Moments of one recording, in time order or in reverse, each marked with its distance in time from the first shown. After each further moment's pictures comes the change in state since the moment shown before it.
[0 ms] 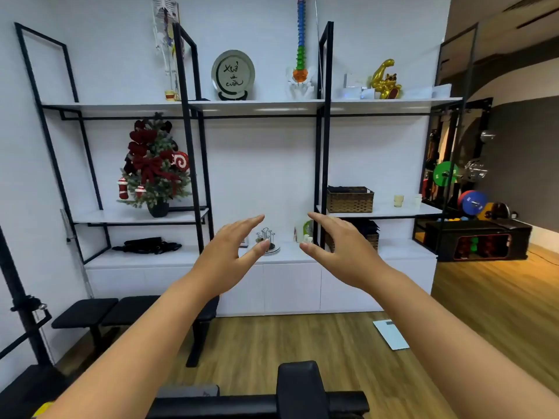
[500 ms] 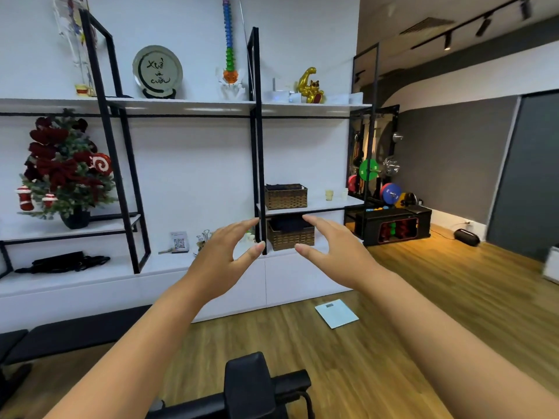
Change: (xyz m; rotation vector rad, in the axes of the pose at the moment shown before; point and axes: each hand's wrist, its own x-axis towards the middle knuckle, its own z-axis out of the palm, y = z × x) left_hand -0.010 0.107 0.067 -0.139 -0.075 0.170; right_hand -0.107 0.043 -0.097 -0.108 0.077 0.195
